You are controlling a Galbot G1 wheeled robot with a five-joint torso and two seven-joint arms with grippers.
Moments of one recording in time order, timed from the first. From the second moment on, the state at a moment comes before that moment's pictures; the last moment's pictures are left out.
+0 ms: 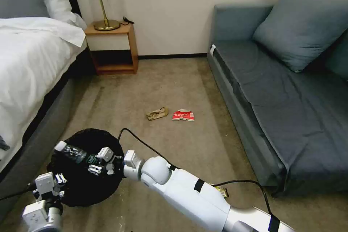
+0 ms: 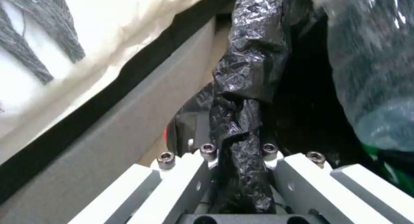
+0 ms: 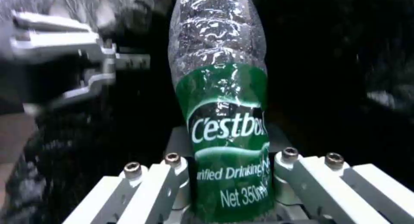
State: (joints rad) left arm 1.82 -1.39 -0.86 -2.12 -0.27 0.09 -0.27; right arm -0.67 1.56 -0.54 1.27 0.31 -0.01 -0.37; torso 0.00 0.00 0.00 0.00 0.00
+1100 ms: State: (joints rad) left arm 1.83 -1.37 -0.87 -2.08 -0.27 0.04 -0.25; right arm -0.68 1.22 -0.44 1.38 0.20 0.04 -0.51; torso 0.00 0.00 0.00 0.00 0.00
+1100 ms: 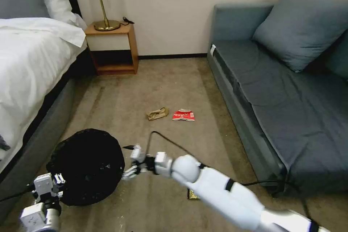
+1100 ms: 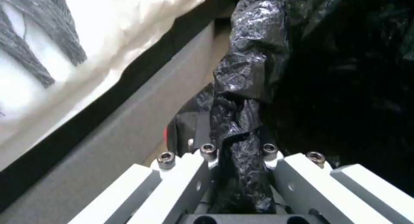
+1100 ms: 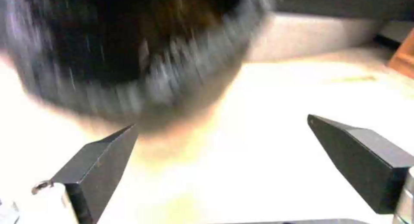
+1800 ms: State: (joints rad) left arm 1.83 -1.38 -0.87 -2.07 -0.26 0.02 -0.24; right arm -0.79 1.05 -0.25 1.09 -0.06 0.14 -0.79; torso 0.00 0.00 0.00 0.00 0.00
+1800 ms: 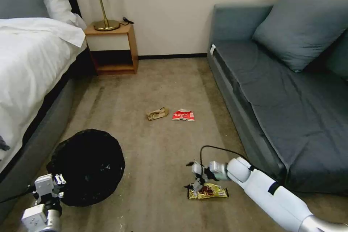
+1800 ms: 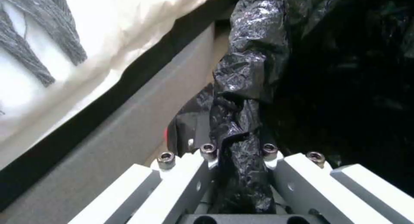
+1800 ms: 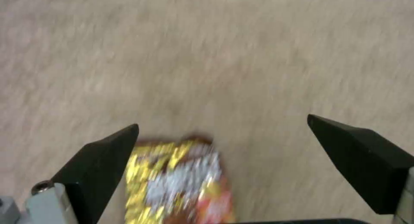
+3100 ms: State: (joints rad) left arm 1.81 -1.37 -0.87 -2.04 -0.26 0.01 -0.24; right arm -0.78 1.09 -0.17 0.91 -0.16 0.21 -0.81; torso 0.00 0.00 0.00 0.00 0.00
